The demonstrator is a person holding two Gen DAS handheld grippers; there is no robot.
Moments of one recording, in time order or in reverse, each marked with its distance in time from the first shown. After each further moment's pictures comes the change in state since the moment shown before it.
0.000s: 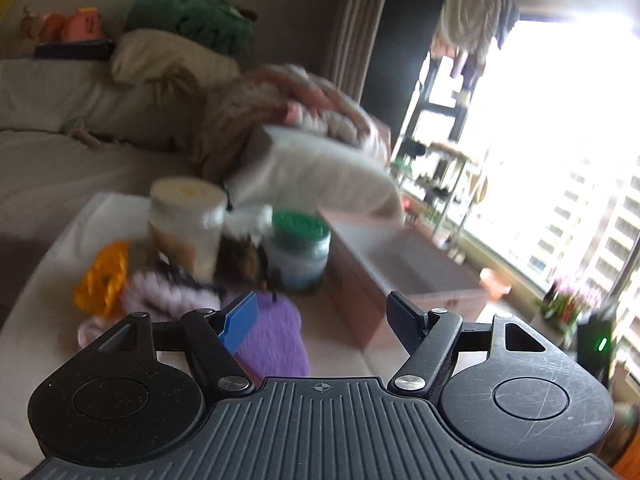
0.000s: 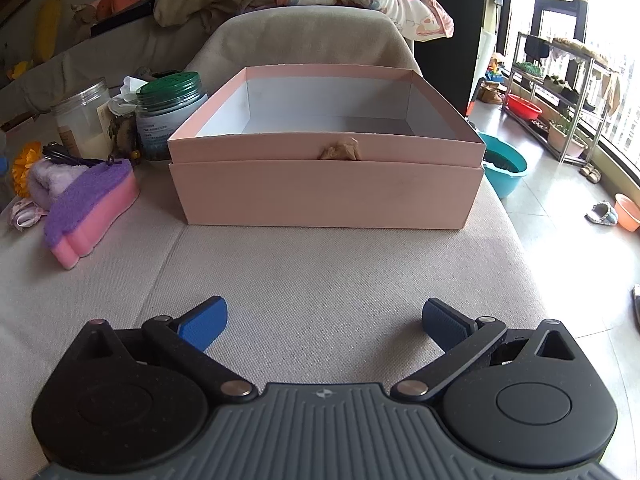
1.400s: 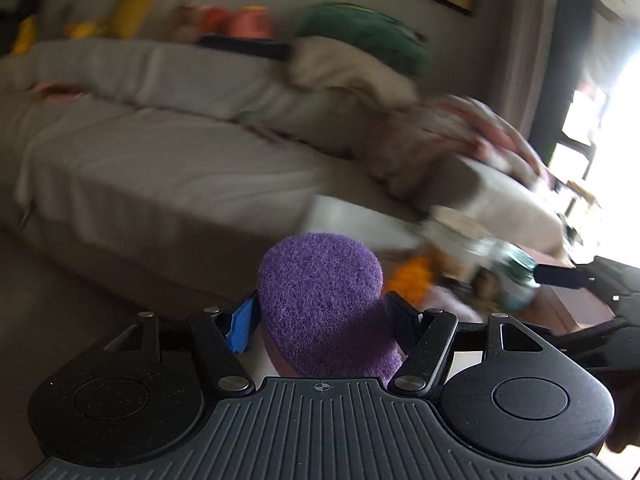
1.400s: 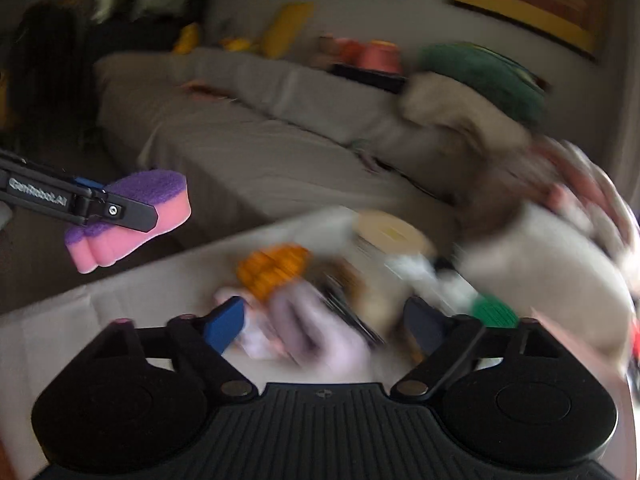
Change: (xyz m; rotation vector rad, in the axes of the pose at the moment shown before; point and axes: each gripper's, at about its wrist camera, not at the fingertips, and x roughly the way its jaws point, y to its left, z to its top) left arm -0.101 0.146 -0.005 -0.184 0.000 0.427; right arm -0.031 0.234 0.080 -0.643 -0.293 0.340
